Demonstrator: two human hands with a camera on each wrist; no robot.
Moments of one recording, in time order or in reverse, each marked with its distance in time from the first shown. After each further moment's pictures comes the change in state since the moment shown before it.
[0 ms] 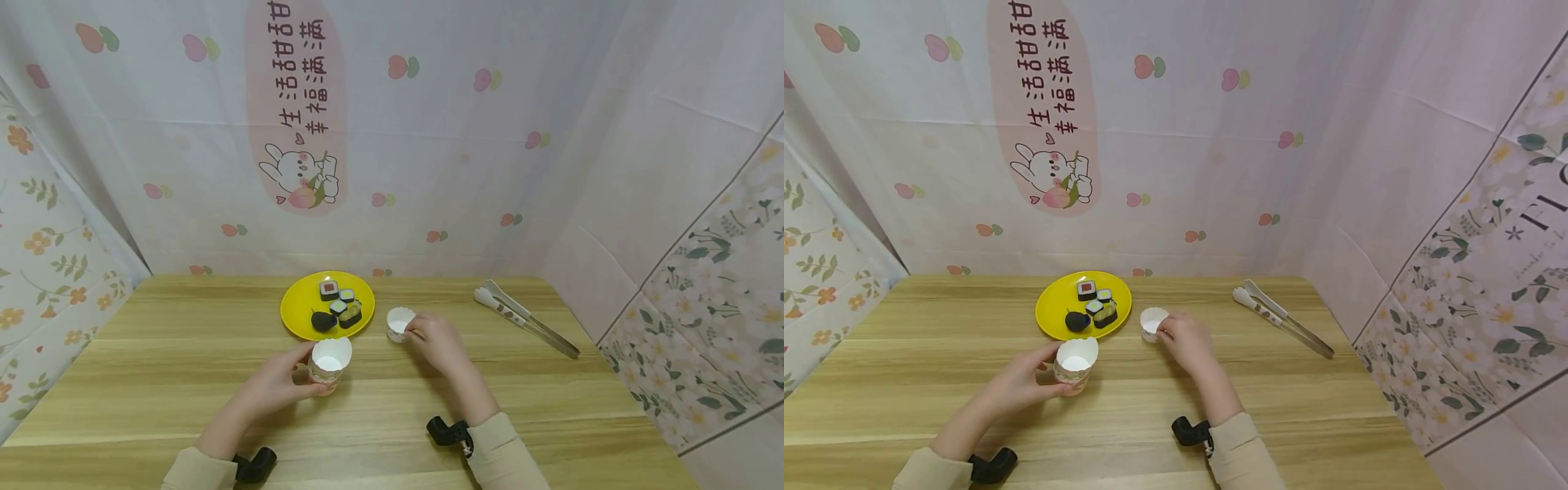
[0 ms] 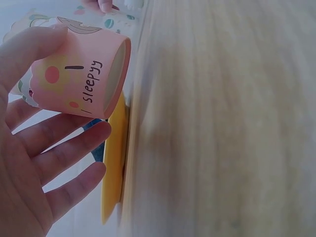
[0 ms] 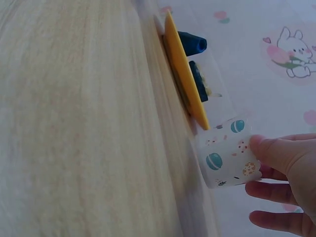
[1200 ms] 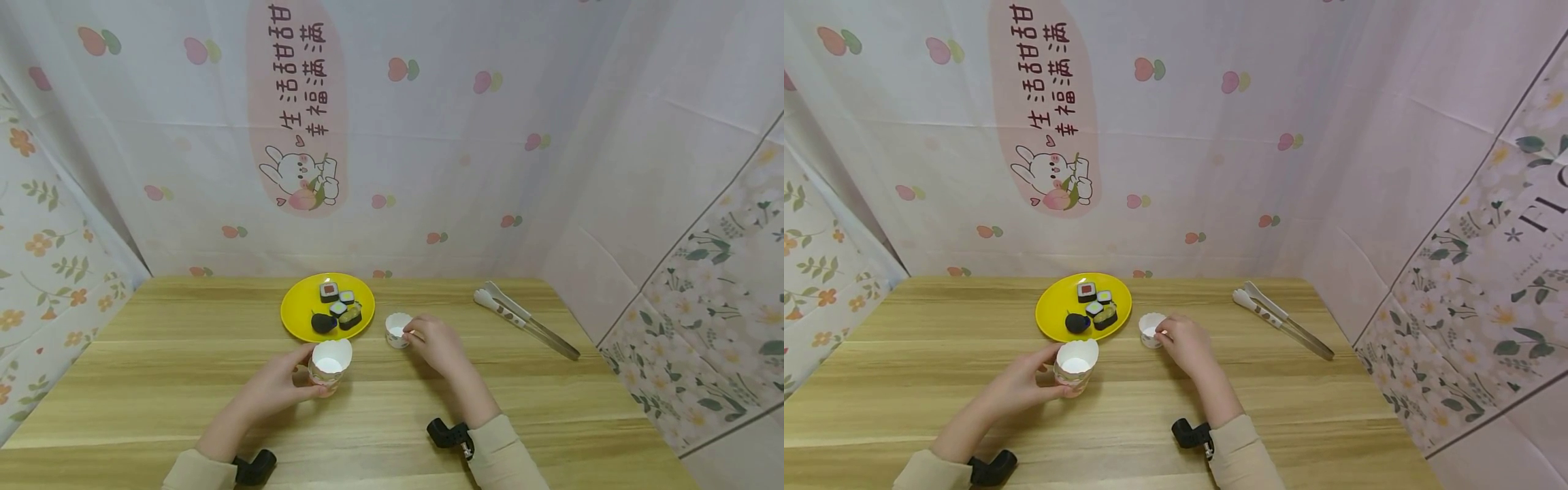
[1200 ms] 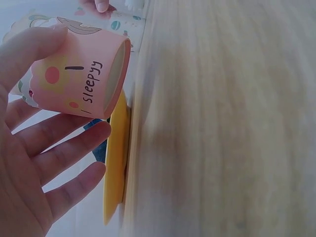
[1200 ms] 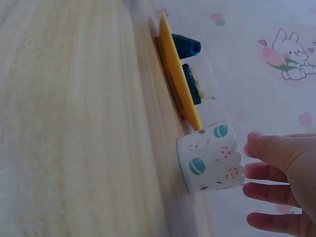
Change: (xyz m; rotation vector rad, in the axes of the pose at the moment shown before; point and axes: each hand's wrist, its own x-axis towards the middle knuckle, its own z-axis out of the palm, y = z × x) left_hand 0.001 0.002 0.000 -0.002 -0.004 -0.009; right_hand 0.000 -0.004 -0.005 0.045 -0.027 0.022
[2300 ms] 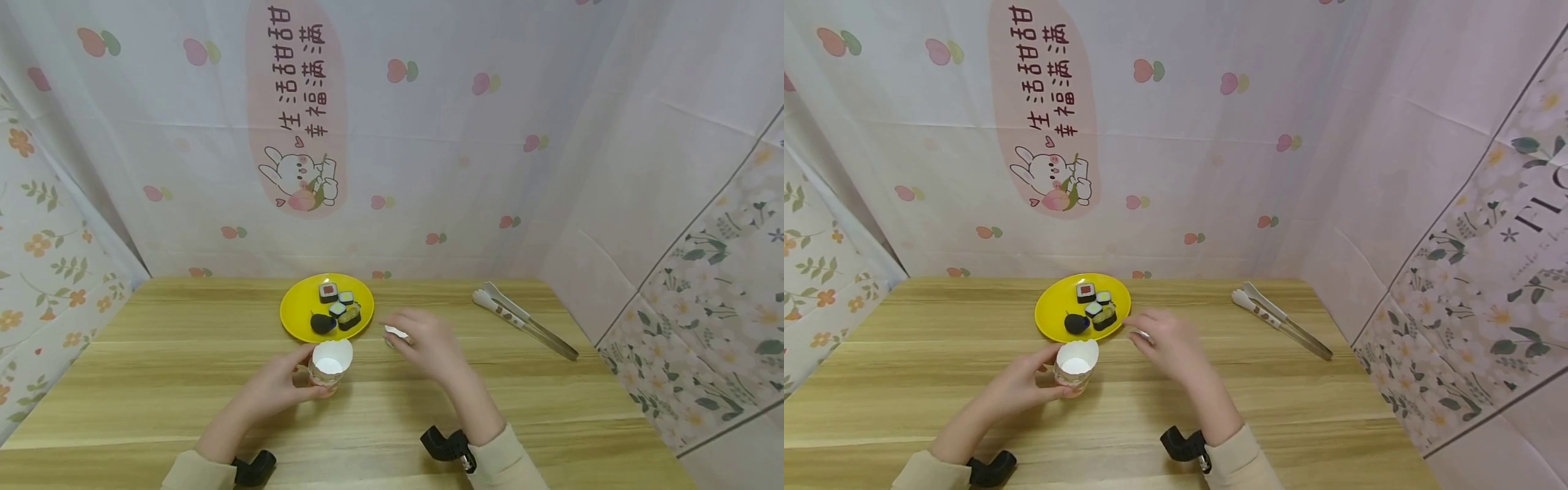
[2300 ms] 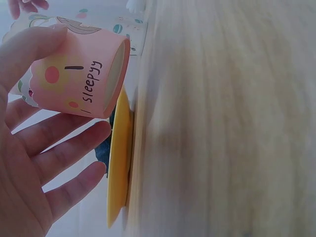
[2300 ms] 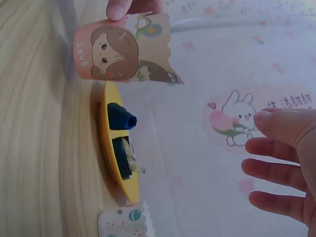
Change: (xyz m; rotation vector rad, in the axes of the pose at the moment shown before) left_hand -0.001 0.005 0.000 0.011 0.010 0.026; right_hand -0.002 -0.057 -0.044 0.039 0.232 -0.411
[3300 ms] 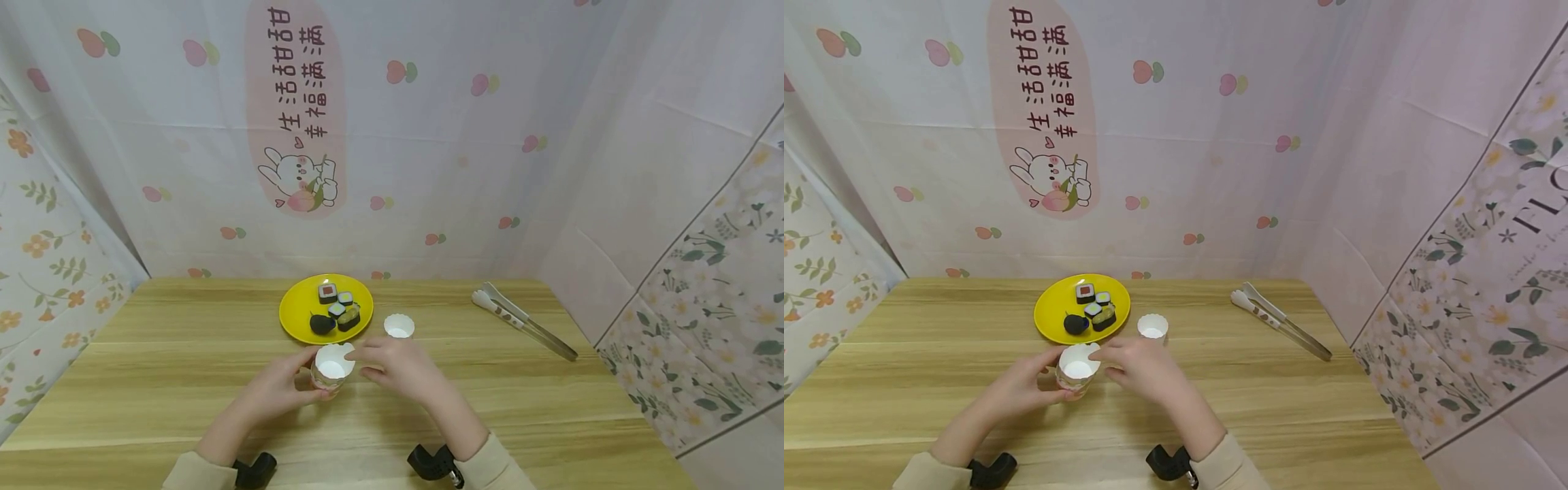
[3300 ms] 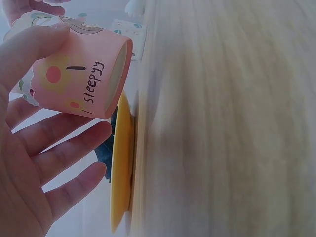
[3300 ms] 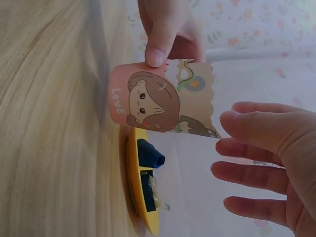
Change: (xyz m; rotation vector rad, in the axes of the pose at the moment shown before) left_hand 0.001 0.000 0.002 0.018 -0.025 0.052; right_hand 0.002 -0.031 0.017 0.020 -0.340 -0.050
